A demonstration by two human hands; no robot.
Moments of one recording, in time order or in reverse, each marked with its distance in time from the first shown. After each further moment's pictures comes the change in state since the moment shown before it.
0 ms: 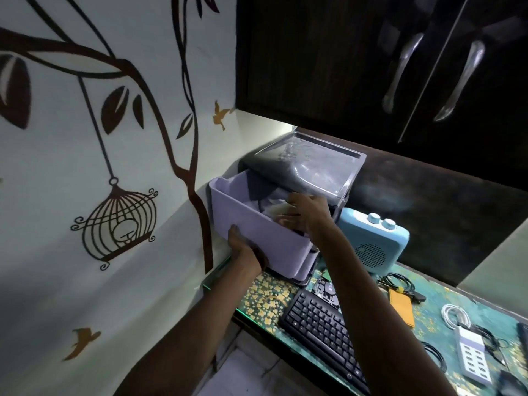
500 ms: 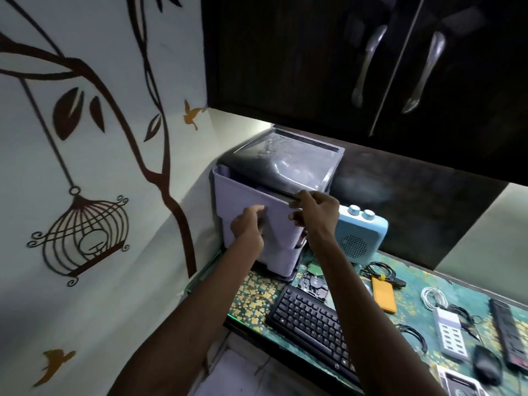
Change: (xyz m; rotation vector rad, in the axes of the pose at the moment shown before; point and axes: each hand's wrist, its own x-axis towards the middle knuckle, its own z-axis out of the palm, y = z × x) left_hand -0.001 -0.010 0.070 0.428 0.027 0.186; right_hand -0.010 0.006 -0.044 -0.076 0.314 -0.316
